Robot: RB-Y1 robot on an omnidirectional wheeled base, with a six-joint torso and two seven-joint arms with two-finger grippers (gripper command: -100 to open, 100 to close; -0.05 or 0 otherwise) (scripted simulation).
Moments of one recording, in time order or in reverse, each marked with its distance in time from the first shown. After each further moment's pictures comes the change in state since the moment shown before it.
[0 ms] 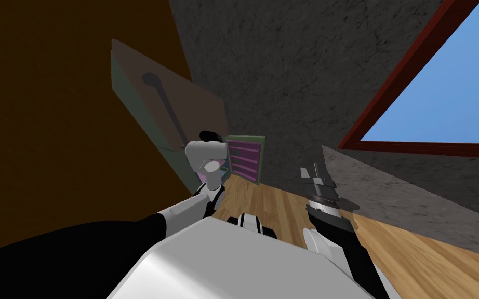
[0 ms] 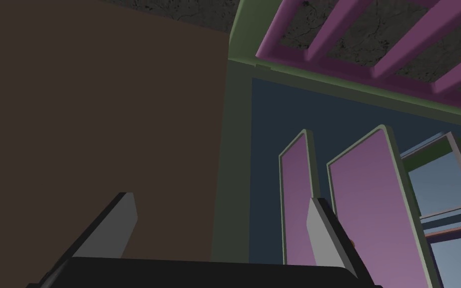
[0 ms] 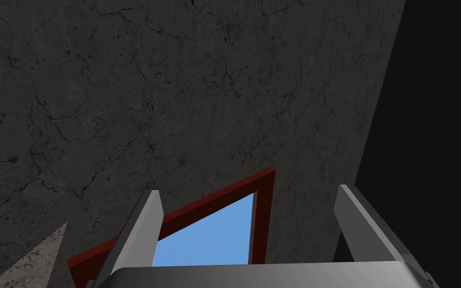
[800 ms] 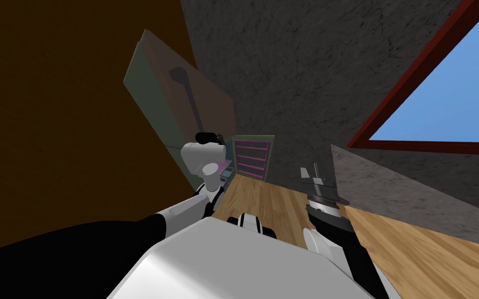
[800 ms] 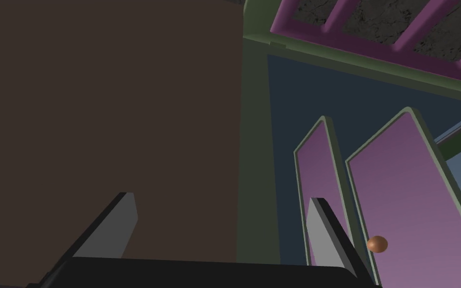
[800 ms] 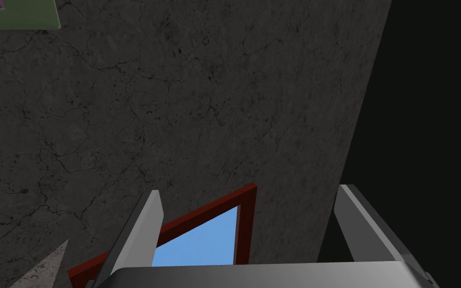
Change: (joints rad) left arm 0.016 0.013 -0.025 -0.058 0.066 0.009 -0.013; right arm 0.000 0.000 0.000 0.000 0.000 0.000 0.000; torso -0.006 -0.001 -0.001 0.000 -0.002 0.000
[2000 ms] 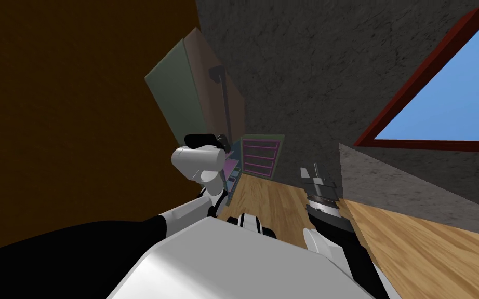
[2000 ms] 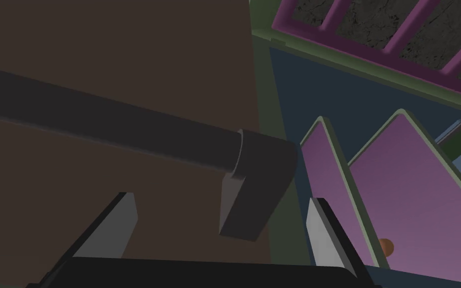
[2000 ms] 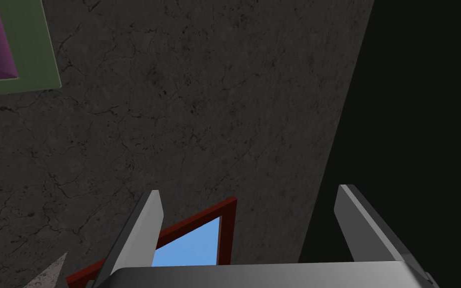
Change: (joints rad) left arm 0.003 -0.087 -0.038 -0.104 0.060 0.050 -0.001; right arm 0.000 0.000 0.000 0.000 0.000 0.000 0.000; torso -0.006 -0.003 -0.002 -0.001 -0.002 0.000
